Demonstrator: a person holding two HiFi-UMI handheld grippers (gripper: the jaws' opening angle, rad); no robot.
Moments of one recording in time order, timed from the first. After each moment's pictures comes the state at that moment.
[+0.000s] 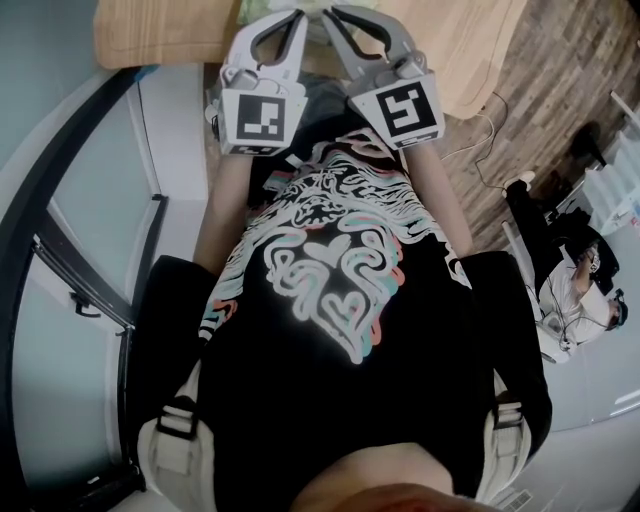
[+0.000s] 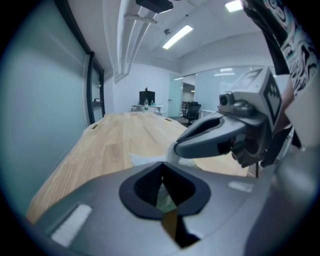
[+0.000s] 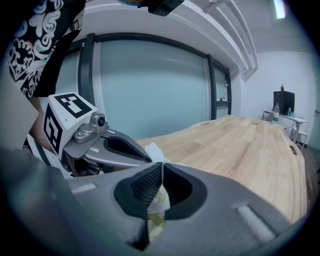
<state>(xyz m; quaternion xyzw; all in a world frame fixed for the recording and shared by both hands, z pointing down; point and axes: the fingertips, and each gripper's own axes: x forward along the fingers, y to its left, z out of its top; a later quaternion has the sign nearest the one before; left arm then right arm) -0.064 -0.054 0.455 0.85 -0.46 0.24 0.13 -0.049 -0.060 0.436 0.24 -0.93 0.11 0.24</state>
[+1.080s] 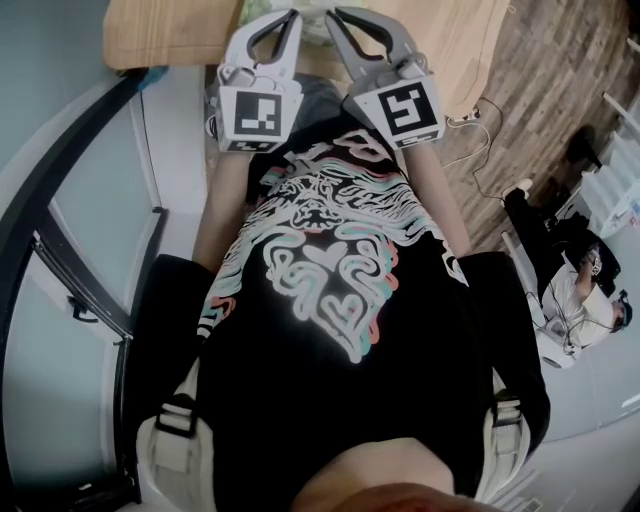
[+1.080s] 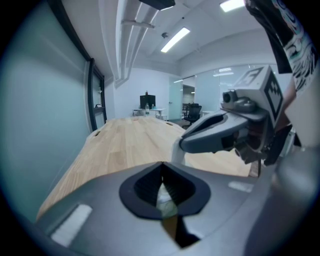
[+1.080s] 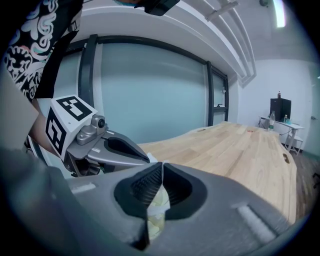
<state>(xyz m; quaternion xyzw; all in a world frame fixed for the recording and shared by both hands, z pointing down) -0.068 -0.053 0.431 0.85 -0.47 0.24 0.10 -0.041 -0.060 0.405 0.26 -0.94 0.08 0.23</state>
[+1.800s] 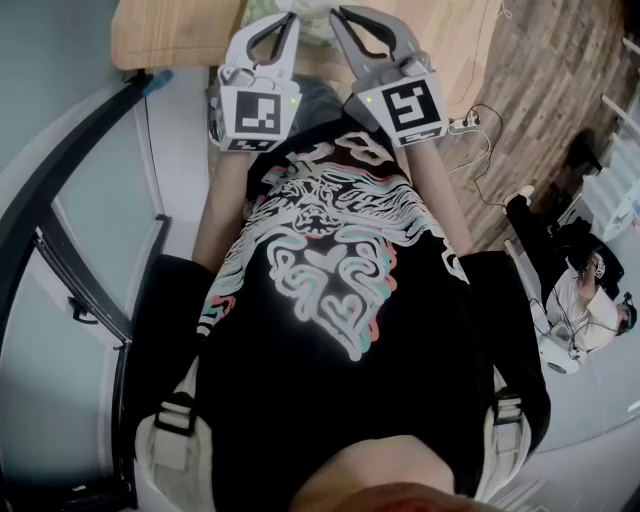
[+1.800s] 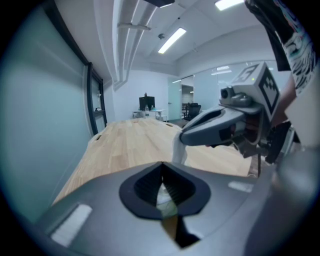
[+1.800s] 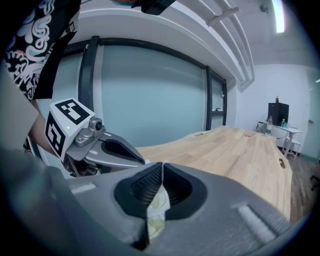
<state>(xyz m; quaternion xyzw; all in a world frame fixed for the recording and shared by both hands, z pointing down) -0.068 -0.049 0.418 0.85 -0.47 0.24 0.09 -0.033 -0.062 0.386 0.27 -0.93 0.07 0.22</state>
